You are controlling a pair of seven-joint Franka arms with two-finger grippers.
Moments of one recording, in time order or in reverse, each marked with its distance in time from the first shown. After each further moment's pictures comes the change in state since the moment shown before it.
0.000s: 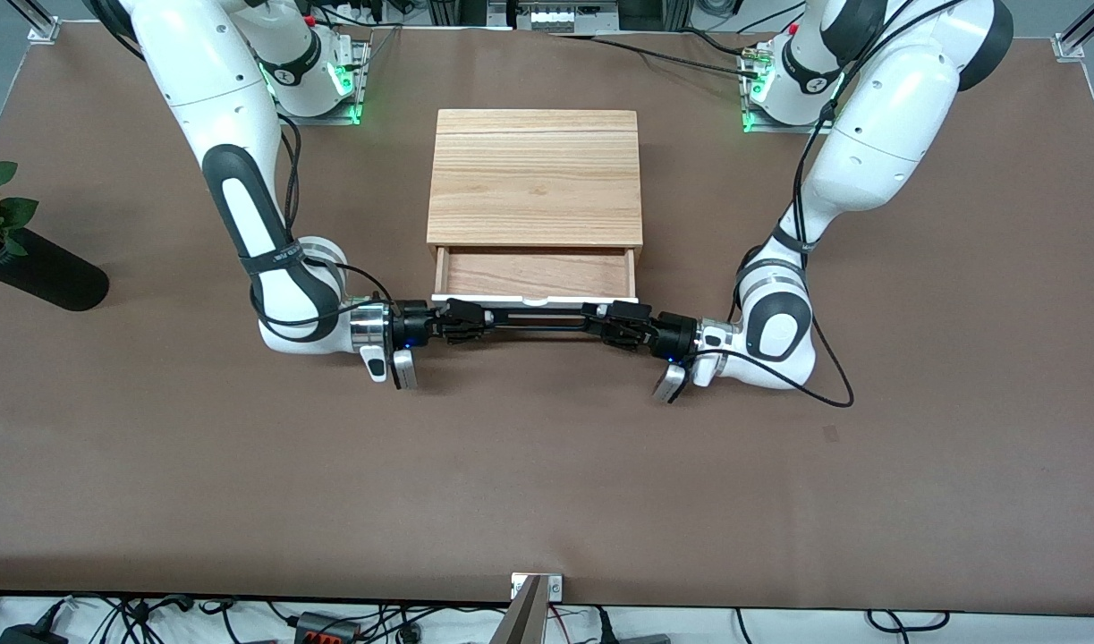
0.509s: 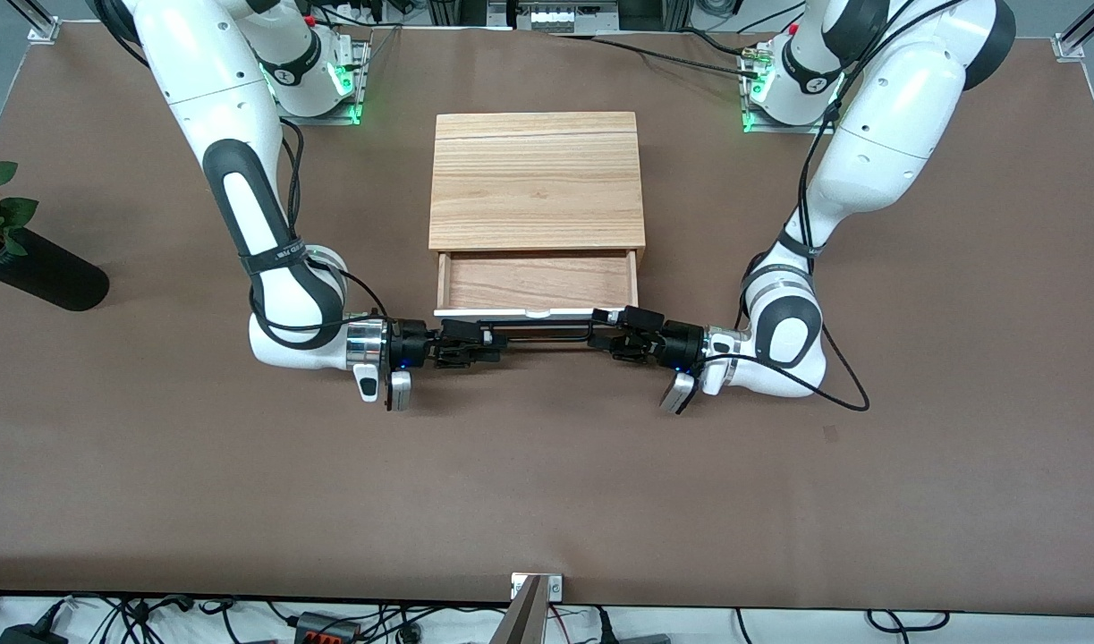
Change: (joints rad) left arm 0.004 0.000 0.007 0.030 0.000 0.000 0.000; right arm 0.008 0.010 -0.012 0.101 -0.112 0.121 0.081
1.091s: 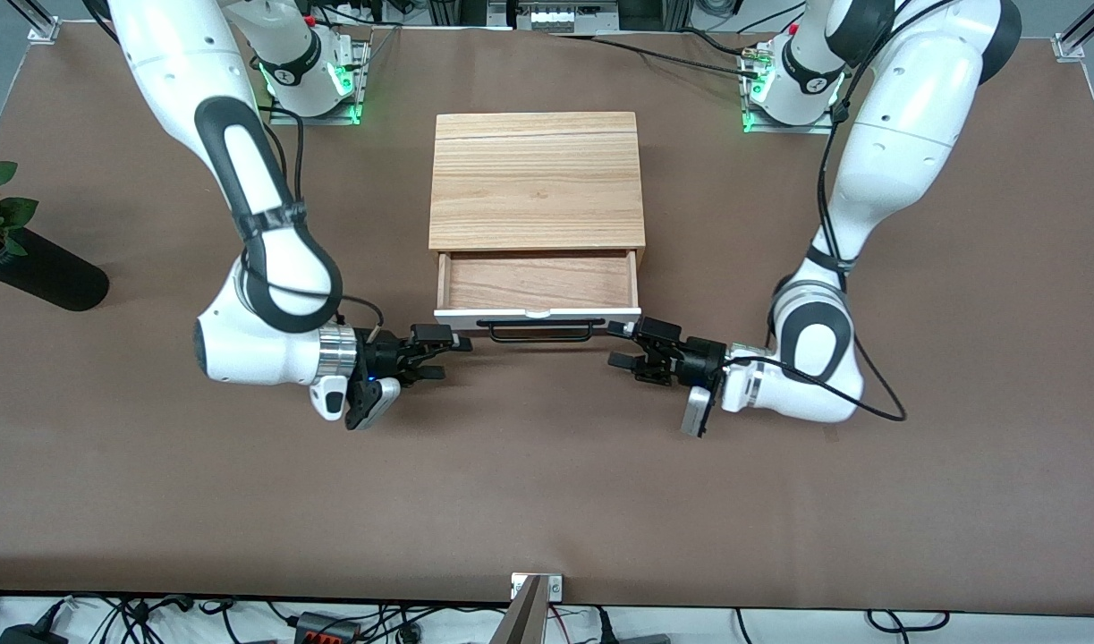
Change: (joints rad) left arm 0.008 -0.005 0.042 0.186 0.237 -0.001 -0.101; right arm 0.001 -0.071 -0.041 0.149 -0.648 0.044 0.317
